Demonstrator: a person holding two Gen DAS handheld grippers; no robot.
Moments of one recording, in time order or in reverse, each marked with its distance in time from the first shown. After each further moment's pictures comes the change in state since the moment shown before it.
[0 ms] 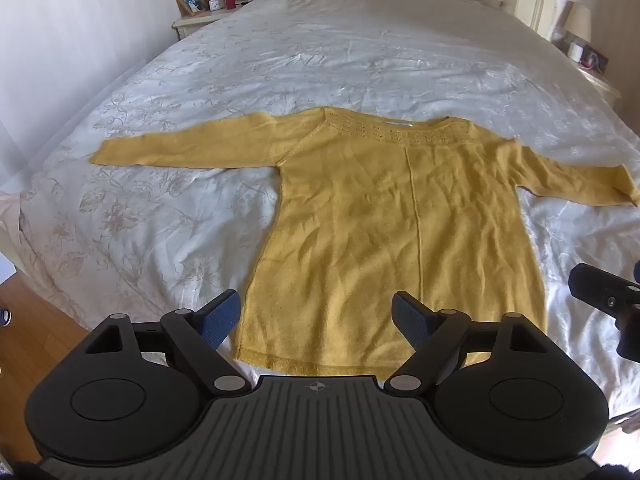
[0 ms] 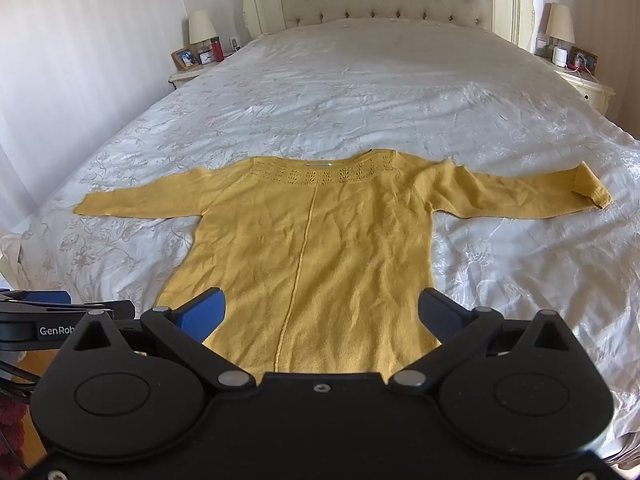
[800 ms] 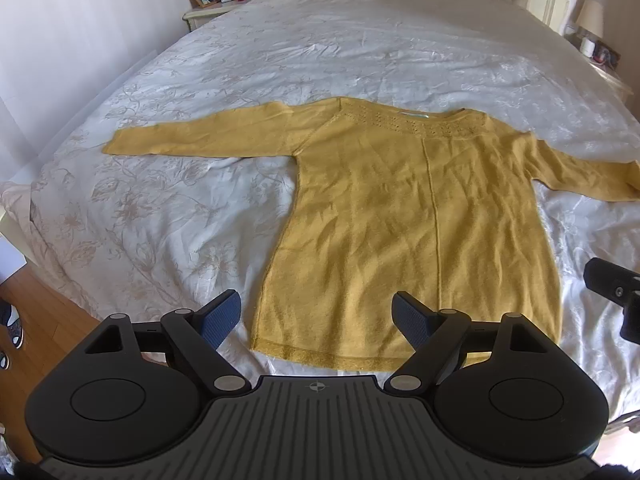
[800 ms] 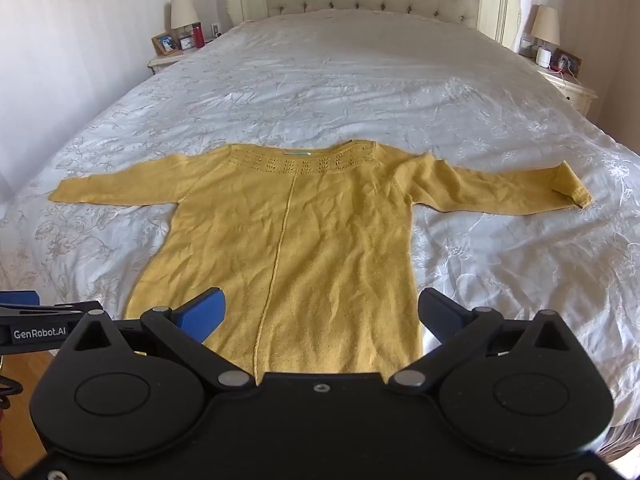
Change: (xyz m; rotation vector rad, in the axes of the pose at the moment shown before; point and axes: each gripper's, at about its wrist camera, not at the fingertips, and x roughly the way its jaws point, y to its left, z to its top) left arm 0.004 0.013 -0.005 -0.008 0.023 0.030; right arm 0.007 0.007 -0.002 -0.018 0.030 -0.093
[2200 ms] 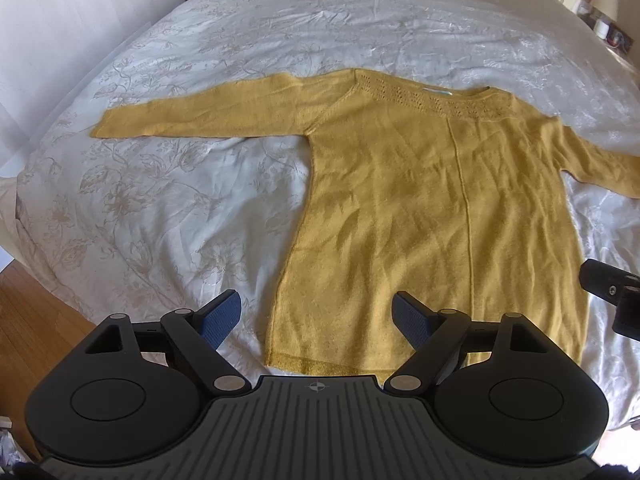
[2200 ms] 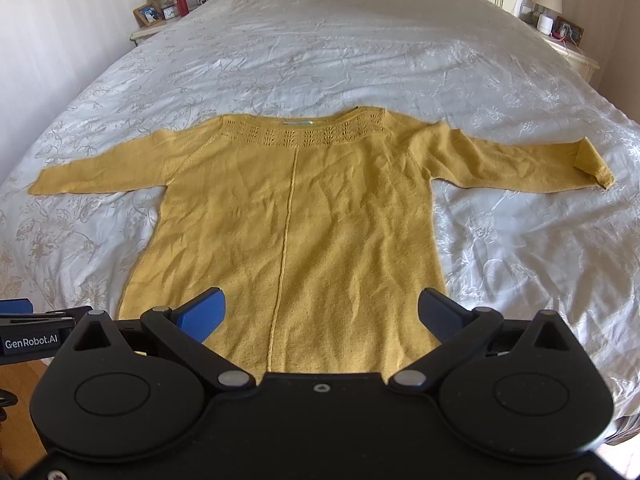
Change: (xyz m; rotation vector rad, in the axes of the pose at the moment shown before) left arm 0.052 0.020 0.031 0.001 0.113 -0.002; right arm 0.057 0.028 0.023 0.030 0.139 -0.026
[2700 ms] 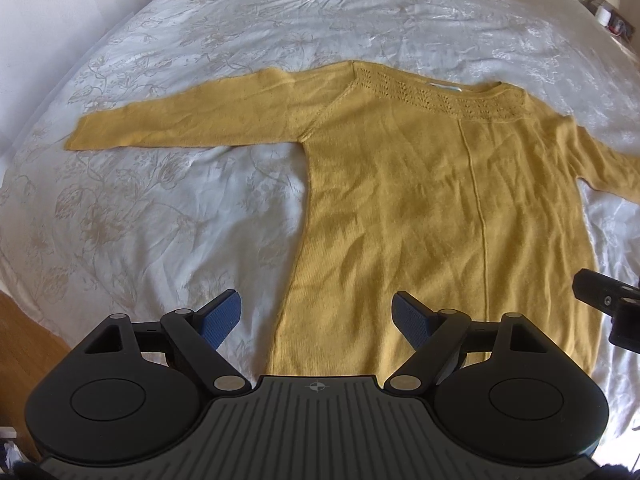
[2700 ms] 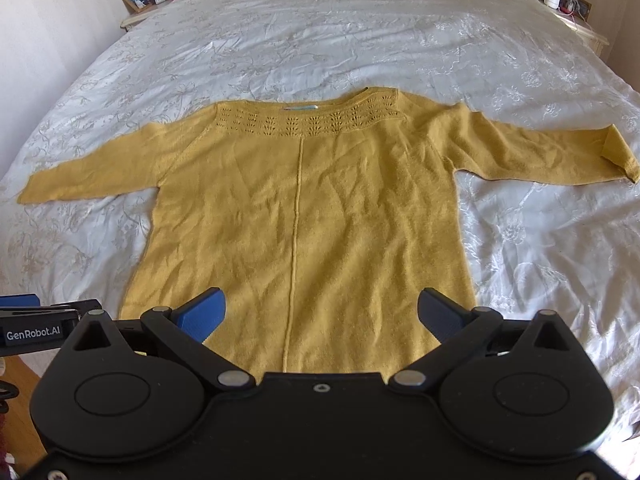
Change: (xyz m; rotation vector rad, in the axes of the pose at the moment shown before) left arm 0.042 0.005 0.048 0.021 0.056 -0.024; right arm 0.043 0.006 0.032 0.050 0.056 0.028
